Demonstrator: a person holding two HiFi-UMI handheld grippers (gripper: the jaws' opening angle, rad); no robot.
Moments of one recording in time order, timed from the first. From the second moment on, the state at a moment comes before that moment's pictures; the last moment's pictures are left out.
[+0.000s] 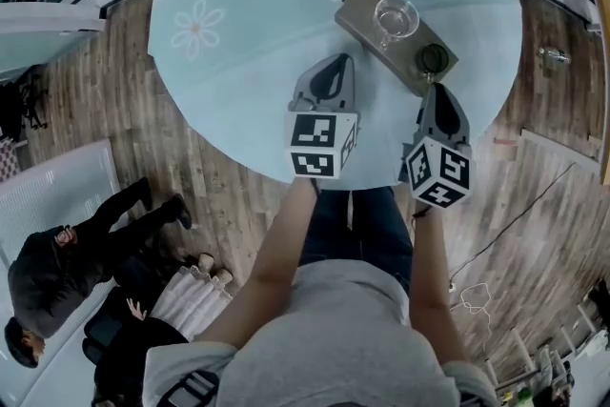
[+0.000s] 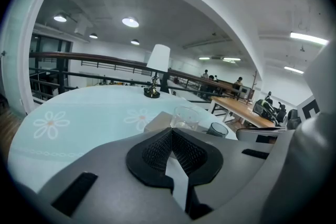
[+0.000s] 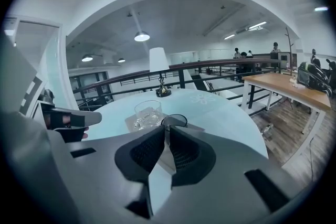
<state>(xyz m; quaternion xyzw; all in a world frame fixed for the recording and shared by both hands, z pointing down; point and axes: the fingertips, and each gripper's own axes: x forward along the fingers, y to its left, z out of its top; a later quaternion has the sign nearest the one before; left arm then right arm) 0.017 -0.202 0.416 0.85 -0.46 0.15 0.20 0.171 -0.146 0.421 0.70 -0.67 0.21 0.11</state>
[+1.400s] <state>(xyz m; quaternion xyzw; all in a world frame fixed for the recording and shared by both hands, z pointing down) 0.014 -0.203 0.439 0.83 -0.48 0.17 0.22 0.174 -0.166 0.474 0.68 -0.66 0.24 0.19</state>
